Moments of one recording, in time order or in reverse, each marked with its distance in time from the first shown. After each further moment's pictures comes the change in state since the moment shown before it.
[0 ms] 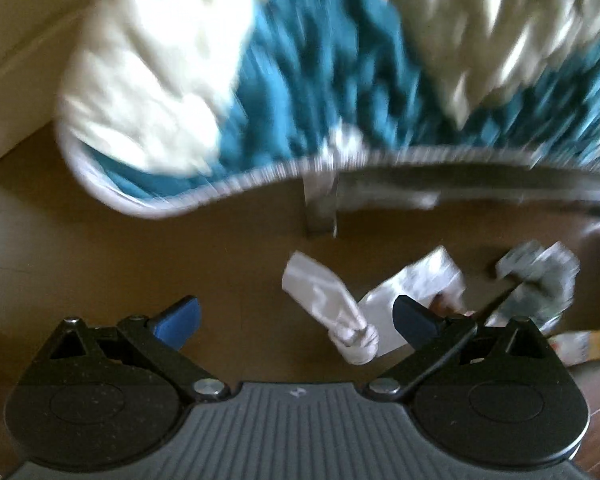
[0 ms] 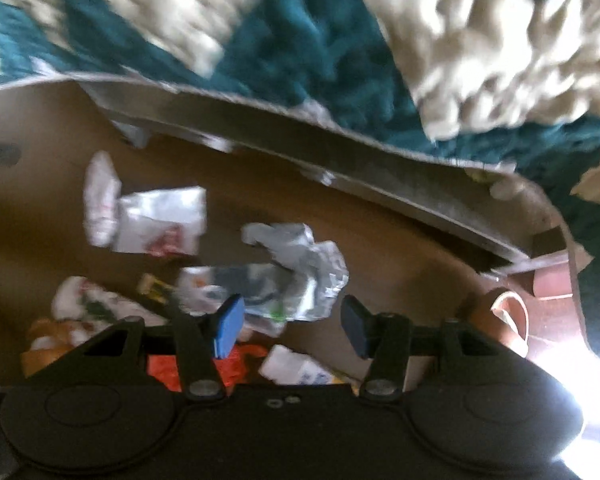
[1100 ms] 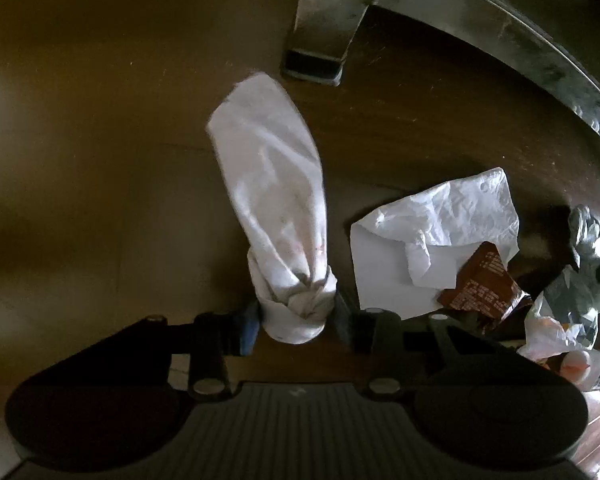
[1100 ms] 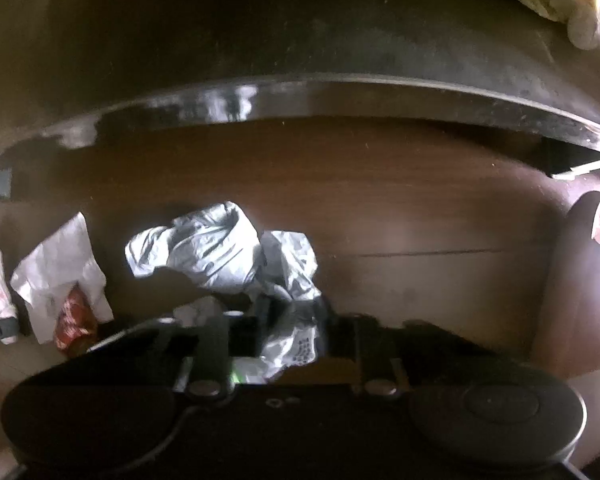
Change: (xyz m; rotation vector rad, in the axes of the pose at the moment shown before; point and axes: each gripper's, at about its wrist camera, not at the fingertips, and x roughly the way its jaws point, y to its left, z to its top) left arm 0.158 -0.006 -0.033 -0.225 0.338 -0.162; right arm 0.160 -0.042 0.023 0.376 0.207 0.016
